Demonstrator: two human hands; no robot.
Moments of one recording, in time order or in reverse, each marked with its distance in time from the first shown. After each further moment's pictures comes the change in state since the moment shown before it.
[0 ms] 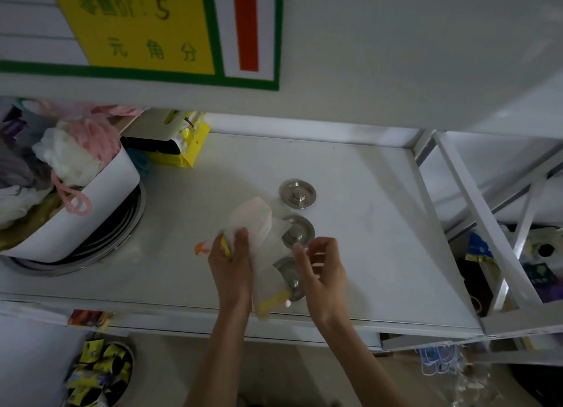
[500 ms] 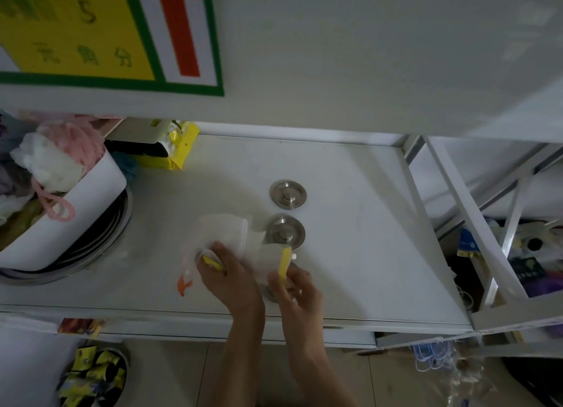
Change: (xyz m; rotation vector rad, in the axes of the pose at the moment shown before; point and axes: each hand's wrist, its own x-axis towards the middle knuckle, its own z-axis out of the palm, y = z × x) left_hand -0.021 -0.009 0.026 -0.137 0.356 0.028; right_hand -0.037 -0.002 0.019 0.307 0.018 0.221
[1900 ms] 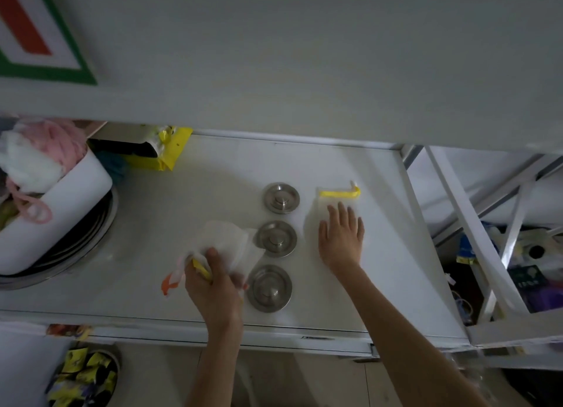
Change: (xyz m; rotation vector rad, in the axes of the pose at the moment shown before) left_hand -0.001 0.003 -0.004 -0.026 -0.146 -0.088; right_hand 0.200 0.035 -0.088 -1.317 0.148 -0.390
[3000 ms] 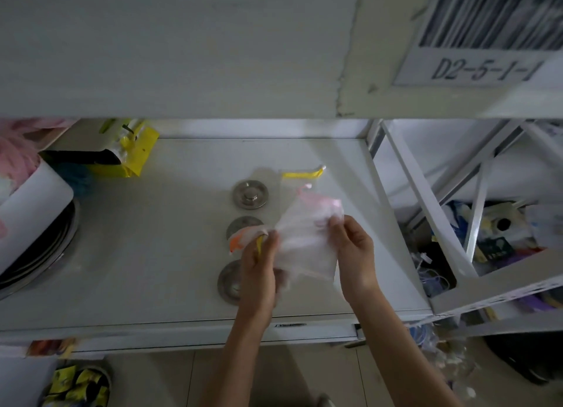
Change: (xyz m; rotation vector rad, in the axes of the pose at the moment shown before) left_hand -0.081 0.016 0.058 0.037 -0.515 -0.268; right_hand -0.076 0.007 -0.117 1.370 0.023 0.380
